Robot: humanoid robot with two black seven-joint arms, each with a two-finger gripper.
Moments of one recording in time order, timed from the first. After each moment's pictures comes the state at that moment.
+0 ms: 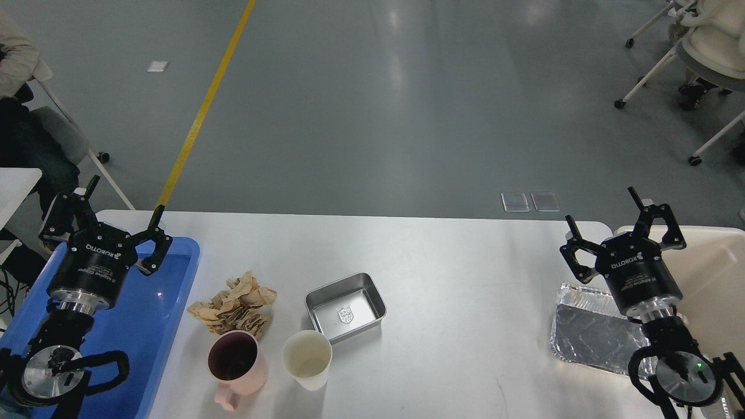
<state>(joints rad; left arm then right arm) 0.00 0.12 -1.60 -1.41 0.33 -0.25 -0.02 -0.02 -0.17 1.62 1.41 -0.26 0.34 0.03</state>
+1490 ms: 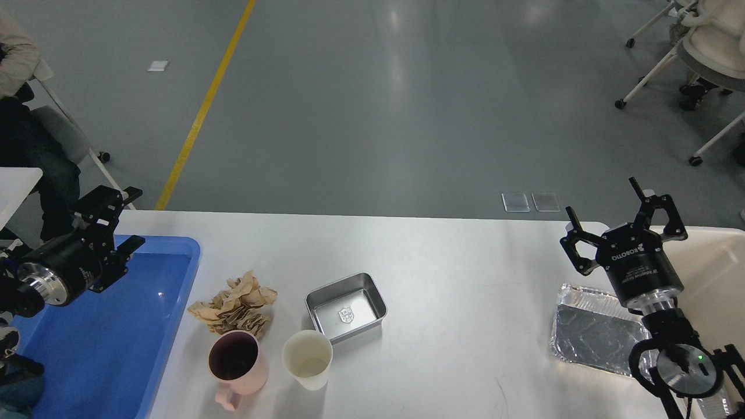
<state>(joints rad) -0.24 0.93 -0.86 -1.51 0.61 0.00 -0.01 0.00 -0.18 1.62 1.41 -0.25 0.35 0.03</state>
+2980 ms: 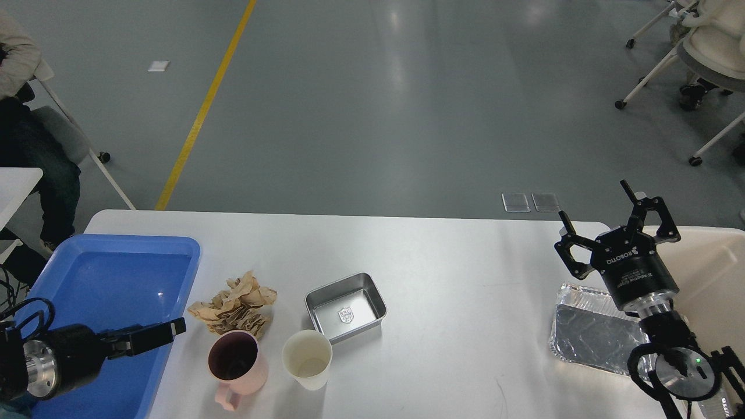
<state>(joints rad) -0.23 1.09 -0.55 -1.70 1.31 -0.13 0.00 0.00 -0.19 1.59 1.41 -0.26 0.37 0.03</state>
